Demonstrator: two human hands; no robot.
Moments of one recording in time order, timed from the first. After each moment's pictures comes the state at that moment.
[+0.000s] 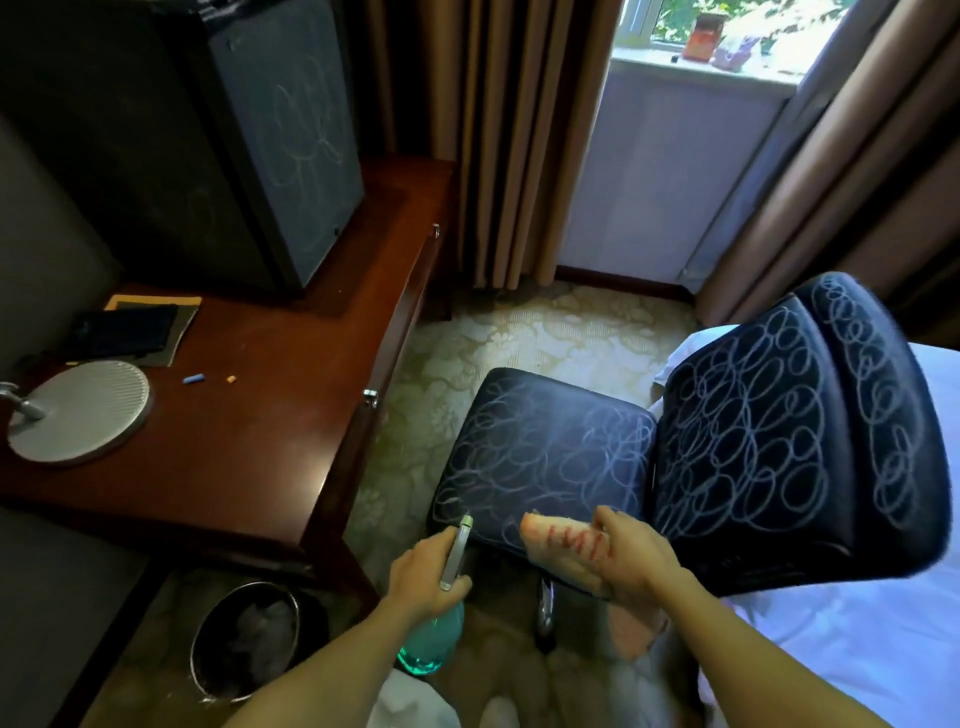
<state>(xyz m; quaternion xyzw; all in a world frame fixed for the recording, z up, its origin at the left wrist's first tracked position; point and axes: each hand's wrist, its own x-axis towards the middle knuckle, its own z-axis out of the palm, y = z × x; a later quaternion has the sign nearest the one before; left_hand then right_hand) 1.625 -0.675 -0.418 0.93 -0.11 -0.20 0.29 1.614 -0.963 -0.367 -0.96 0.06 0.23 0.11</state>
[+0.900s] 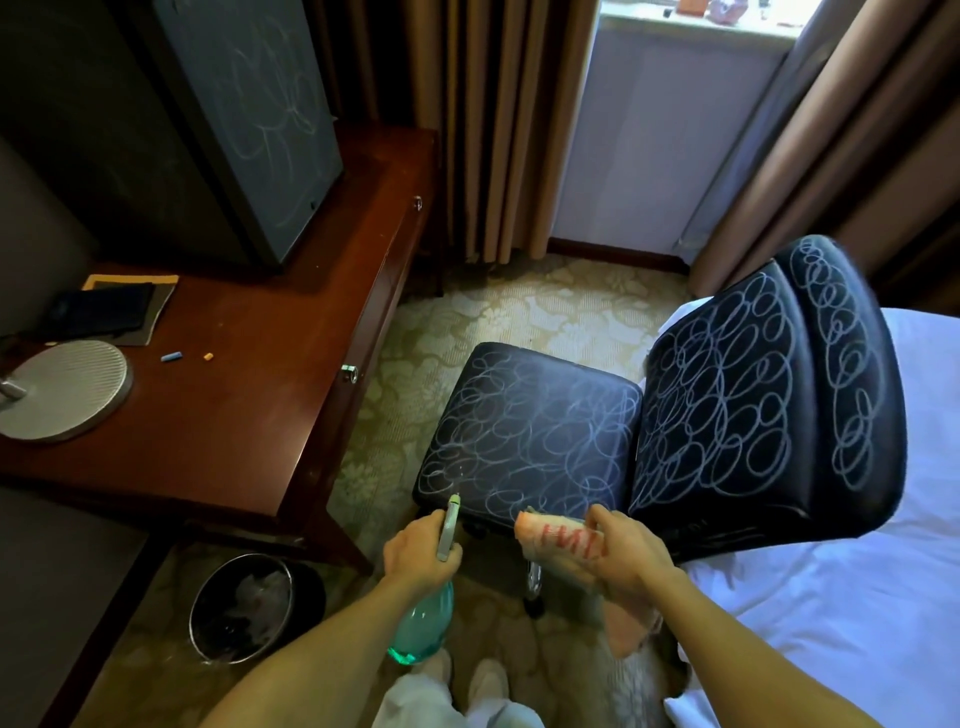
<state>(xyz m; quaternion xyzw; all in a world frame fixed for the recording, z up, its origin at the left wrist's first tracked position) 1.608 -0.721 -0.417 0.95 -0.03 -0.22 0.23 1.572 -0.997 -0.382 -0.96 0.07 0.24 0.14</state>
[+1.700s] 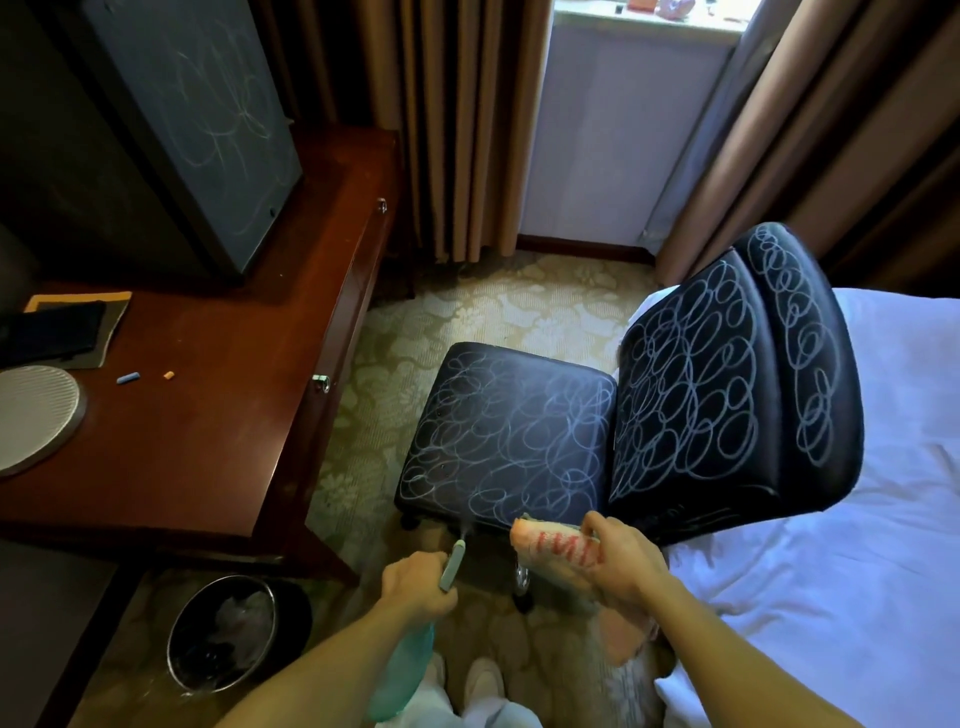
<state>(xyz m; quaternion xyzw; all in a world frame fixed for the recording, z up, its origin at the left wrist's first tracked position) 1.595 -0.733 -0.428 0.93 -0.12 -0.33 0.11 1.554 -1.004 -0.382 -0.95 0.10 0.24 0.15</state>
